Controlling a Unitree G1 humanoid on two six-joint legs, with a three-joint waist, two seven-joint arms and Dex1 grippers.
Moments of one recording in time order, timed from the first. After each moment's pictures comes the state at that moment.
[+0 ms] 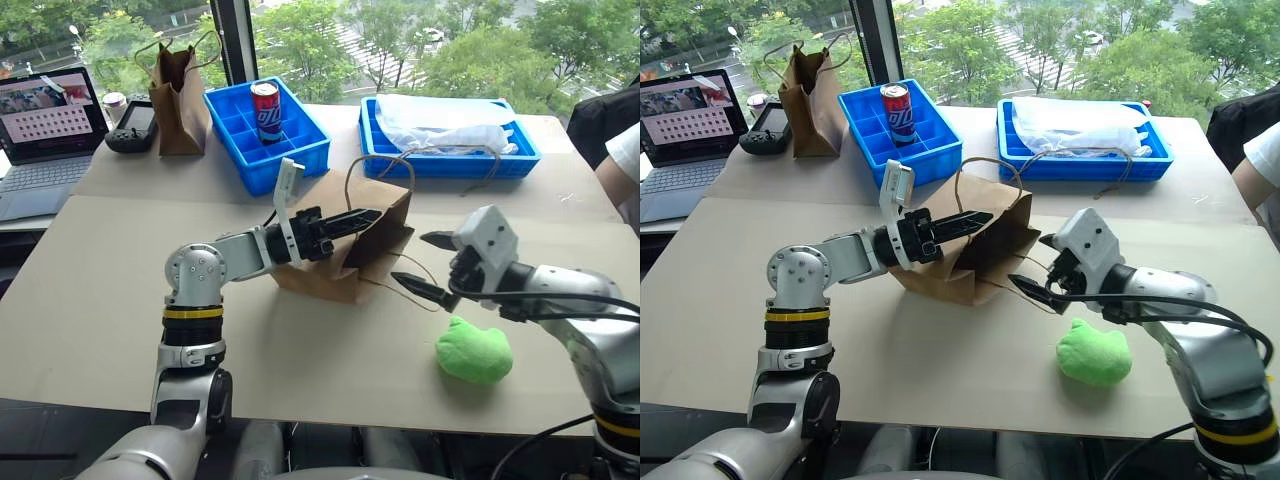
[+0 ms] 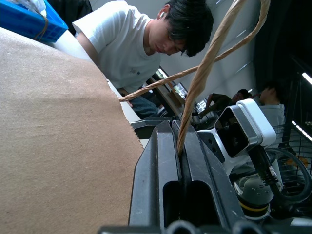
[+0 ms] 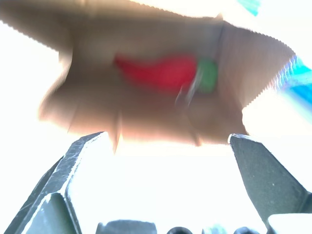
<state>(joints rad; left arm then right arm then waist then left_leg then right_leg) -0.72 0.18 0.15 0.03 -1.07 1.21 -0.57 -0.09 -0.93 -0.30 -0.72 0.52 0.95 0.81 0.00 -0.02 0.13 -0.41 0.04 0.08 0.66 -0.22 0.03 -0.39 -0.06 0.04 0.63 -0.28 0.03</state>
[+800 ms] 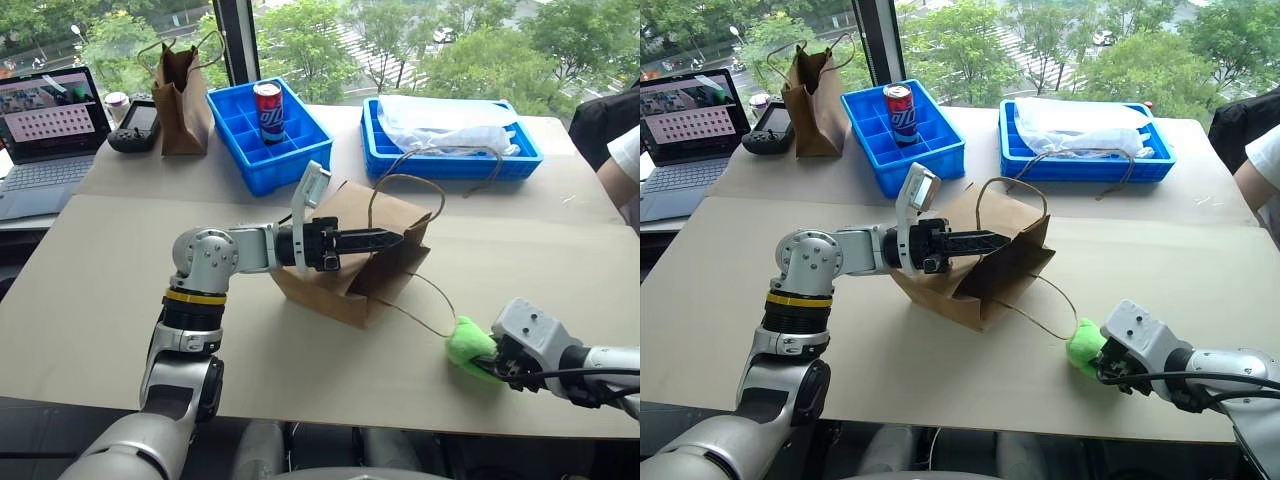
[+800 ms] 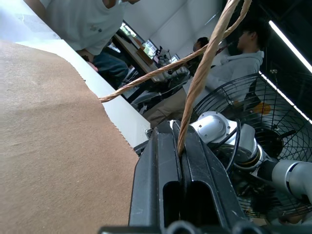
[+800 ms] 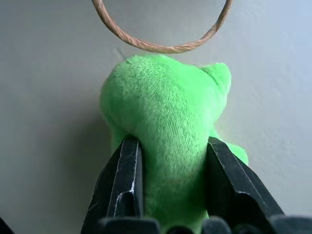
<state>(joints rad) -0.79 0.22 0.02 0.08 -1.02 1.23 -0.76 0.44 -1.06 -0.41 -0.71 0.33 0.84 0.83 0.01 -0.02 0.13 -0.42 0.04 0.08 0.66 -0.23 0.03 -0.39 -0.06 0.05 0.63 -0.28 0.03</state>
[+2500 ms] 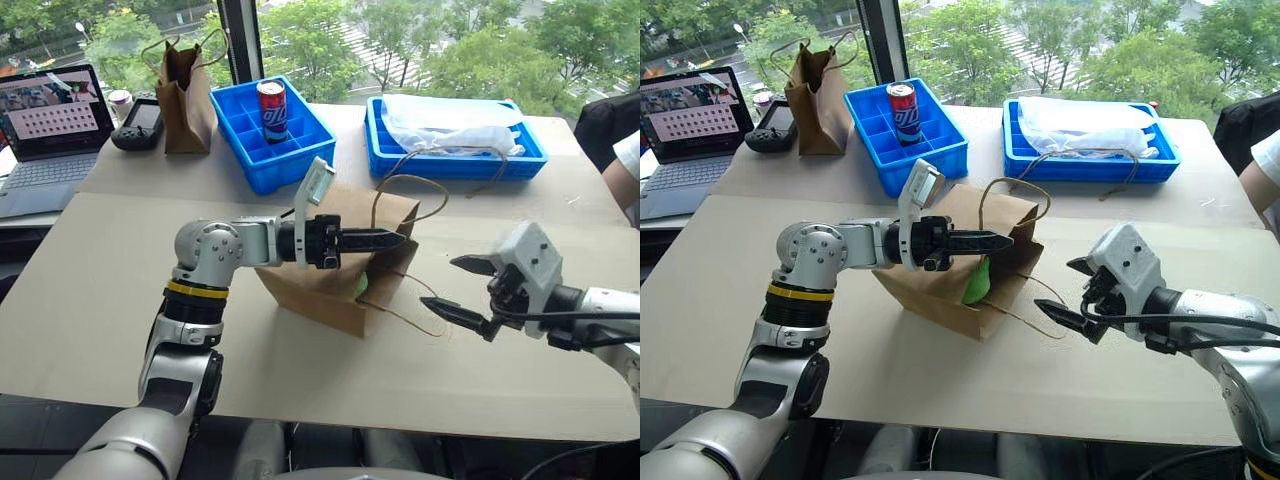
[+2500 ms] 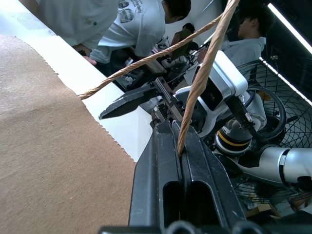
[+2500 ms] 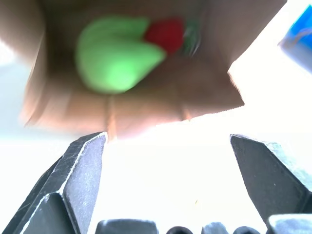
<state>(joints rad) -0.83 0.23 -0.02 0.10 -0.93 1.20 -0.88 0.04 -0.93 -0.33 -0.82 0.59 1.01 0.76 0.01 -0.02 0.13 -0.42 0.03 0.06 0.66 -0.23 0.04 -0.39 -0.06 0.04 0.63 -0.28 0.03</state>
